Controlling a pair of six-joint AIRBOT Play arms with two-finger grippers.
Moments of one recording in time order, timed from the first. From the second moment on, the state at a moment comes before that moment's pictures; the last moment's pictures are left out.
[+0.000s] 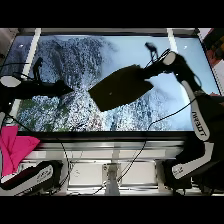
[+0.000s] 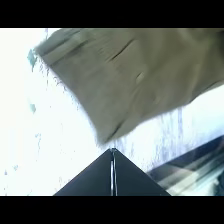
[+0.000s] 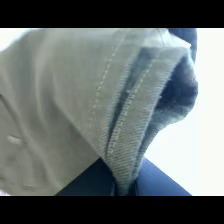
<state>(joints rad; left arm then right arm) 0.12 -1.20 1.04 0.69 -1.15 -1.20 0.08 -1.69 1.66 -1.15 1.06 1.35</state>
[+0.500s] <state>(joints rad) 0.12 -1.16 1.09 0.72 -1.14 -1.19 -0.39 -1.51 1.81 -1.46 1.26 1.61</state>
